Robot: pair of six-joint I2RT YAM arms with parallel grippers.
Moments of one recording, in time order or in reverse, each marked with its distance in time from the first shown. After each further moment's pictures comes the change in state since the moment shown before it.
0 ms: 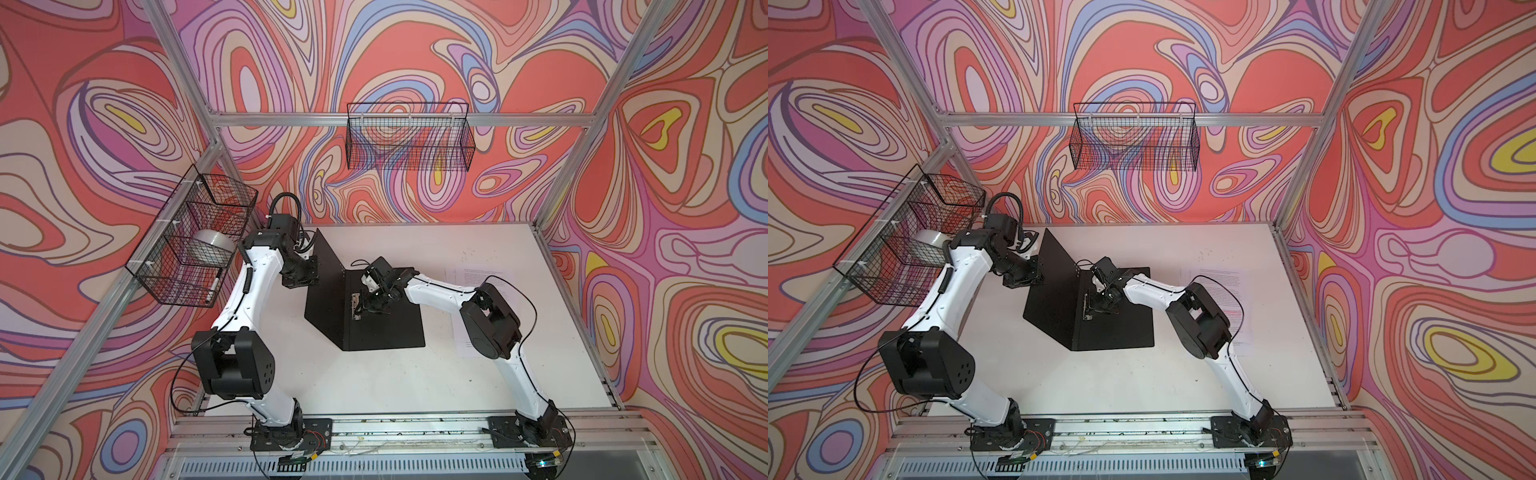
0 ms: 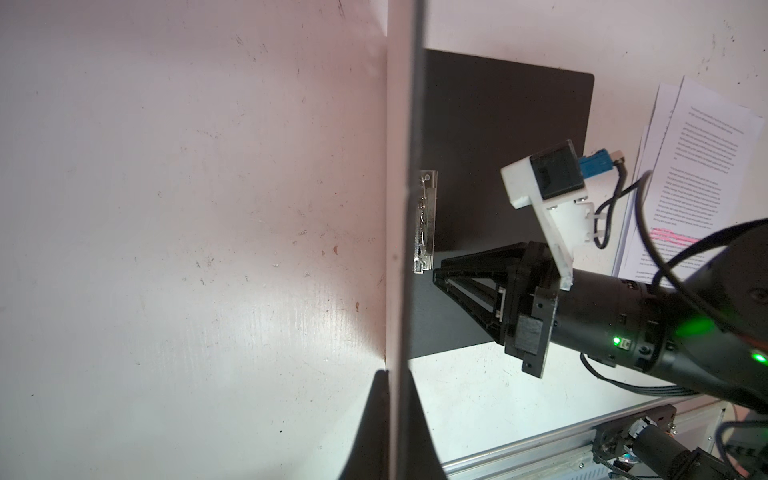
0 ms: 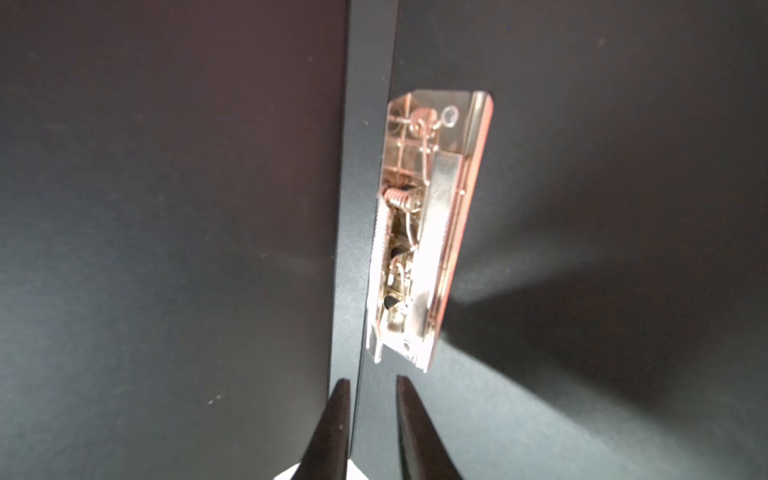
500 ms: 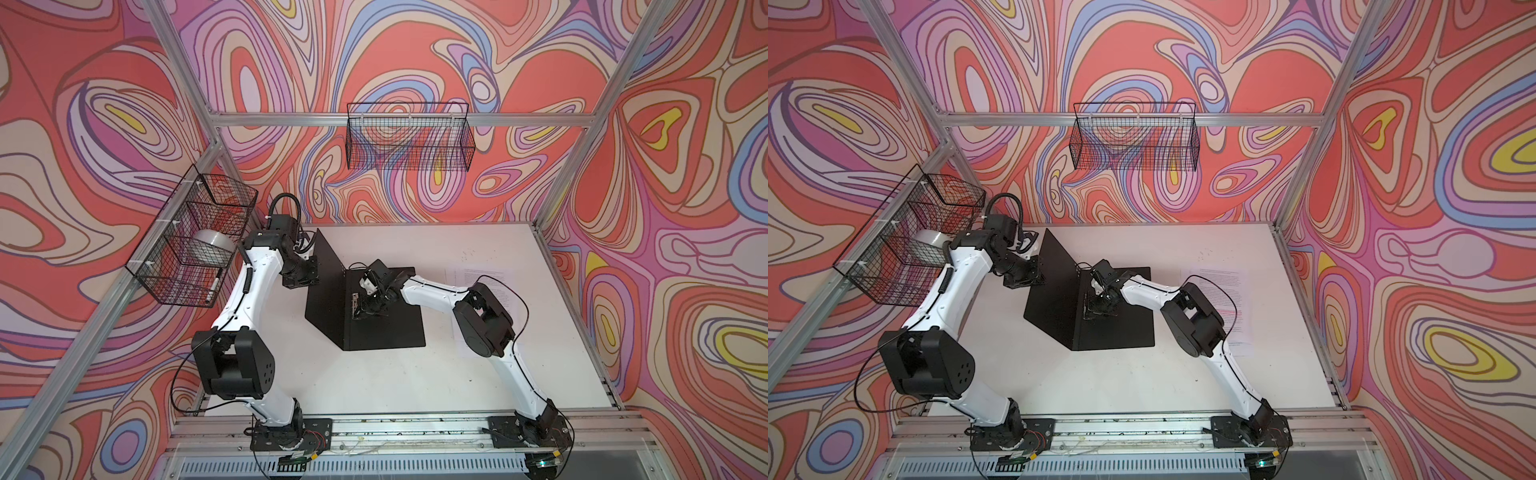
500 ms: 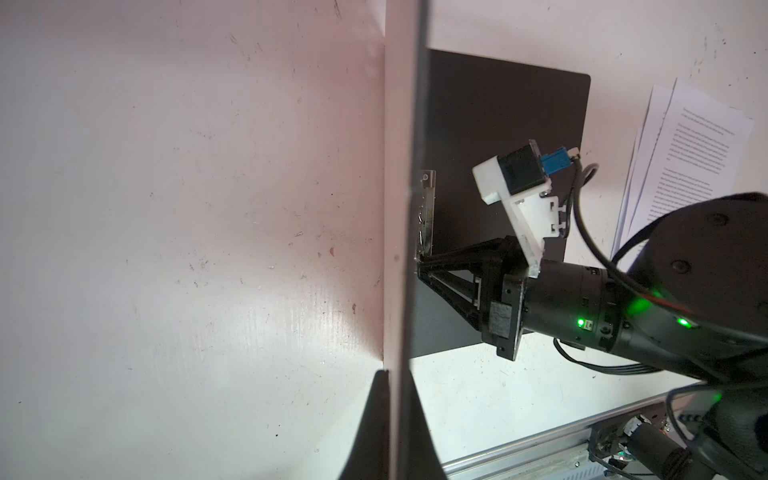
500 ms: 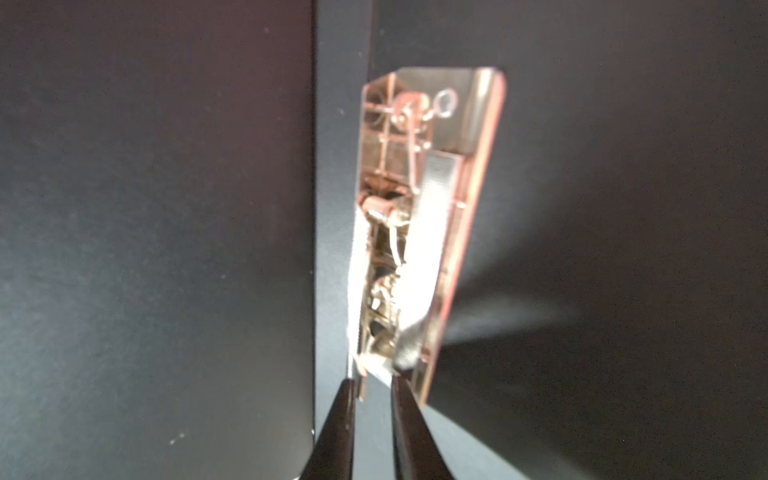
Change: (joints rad) left arm 0.004 0.000 -0.009 0.009 0.021 0.000; right arm 0.003 0.056 0.037 -0.006 -0.020 0.001
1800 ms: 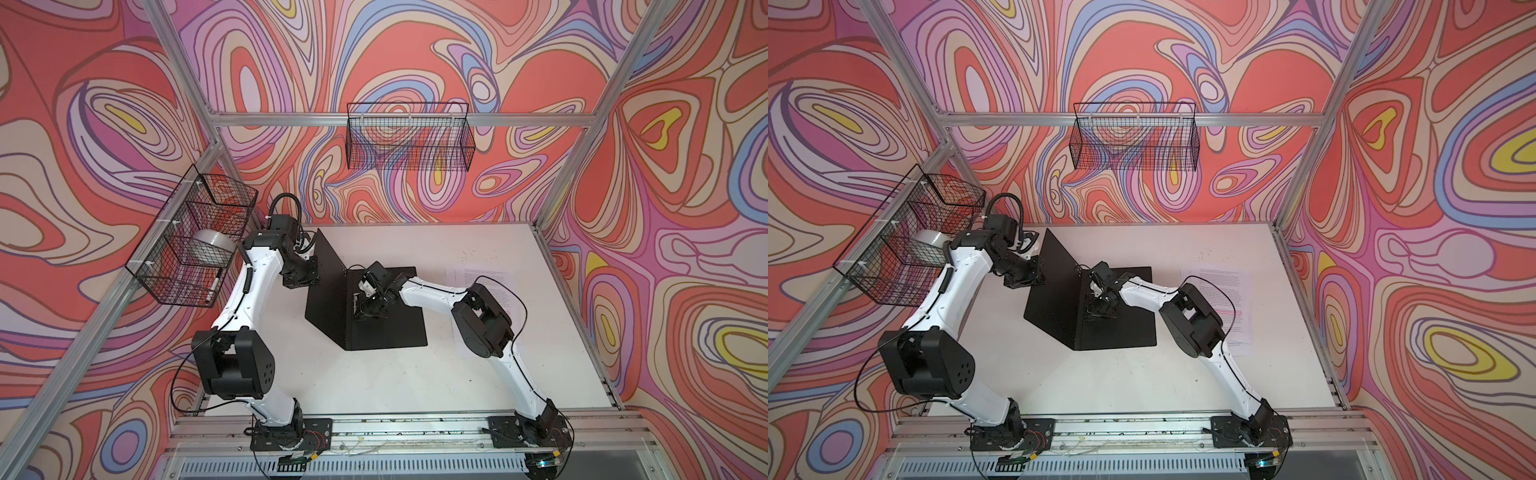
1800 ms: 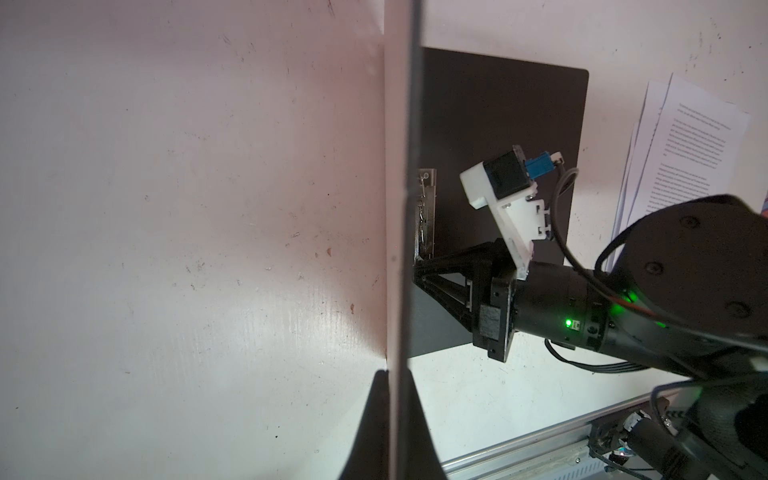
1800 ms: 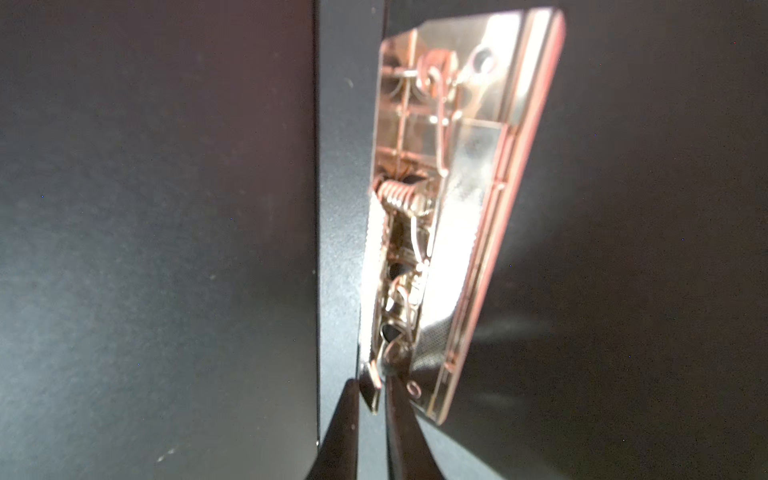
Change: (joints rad) left arm 0.000 0.000 0.000 0.000 0.003 0.011; right arm 0.010 0.006 -0.007 0.004 -0.005 0.011
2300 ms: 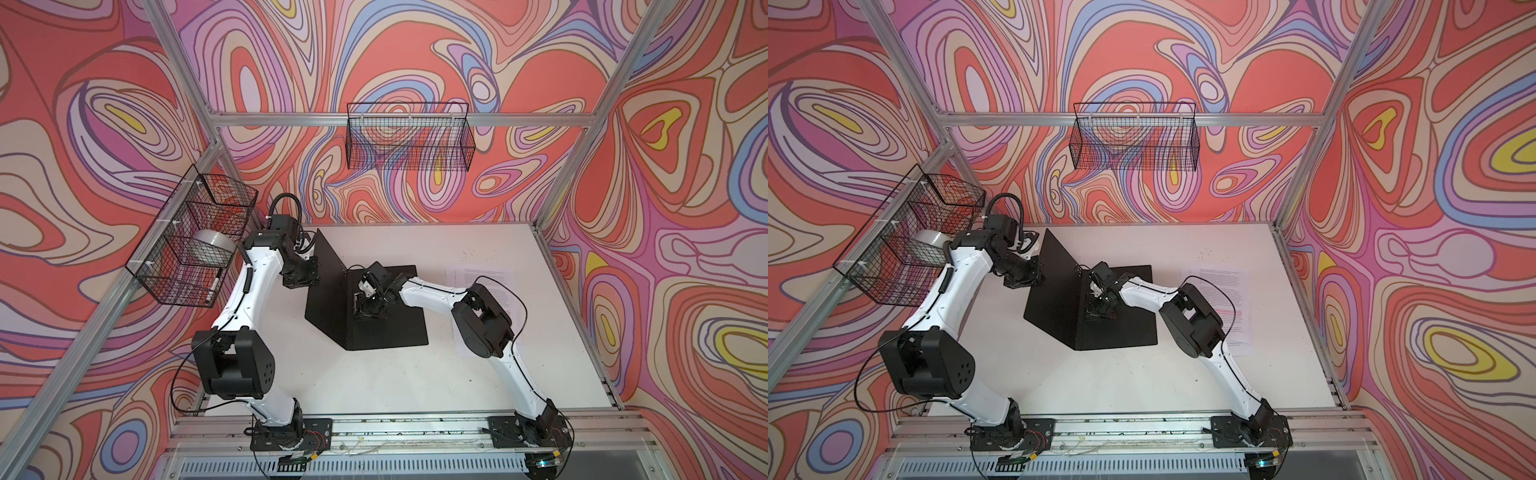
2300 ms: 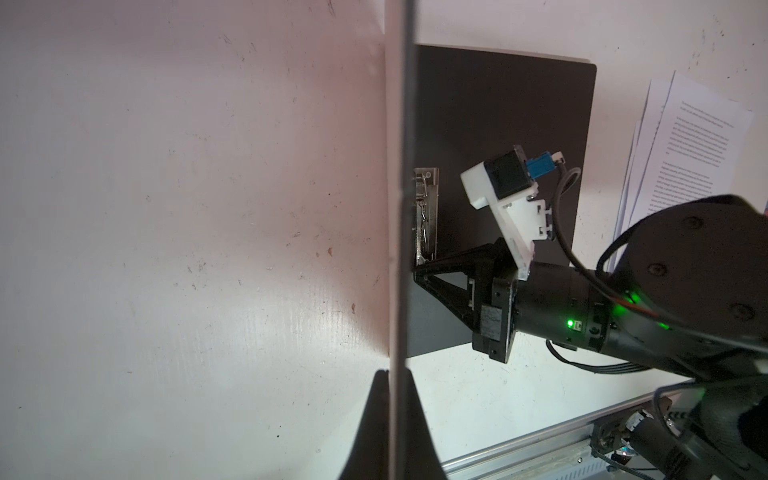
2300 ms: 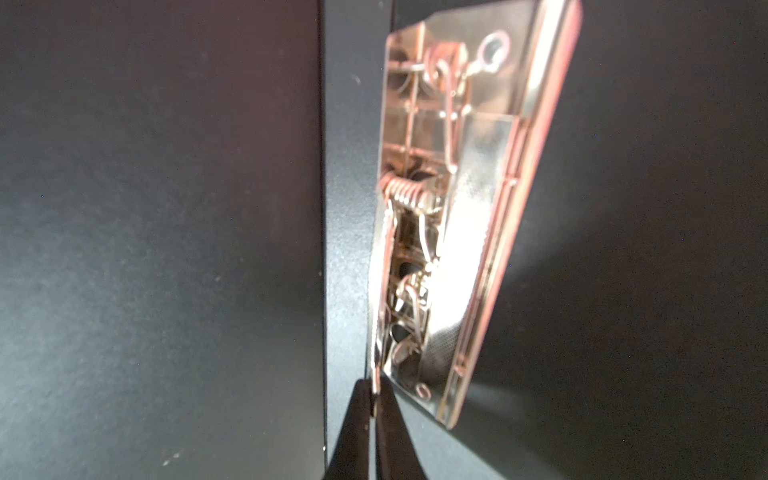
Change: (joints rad) left arm 0.000 0.000 0.000 -0.001 -0.003 0.008; right arm 0.000 -0.001 -0.001 -0.002 -0.001 0.007
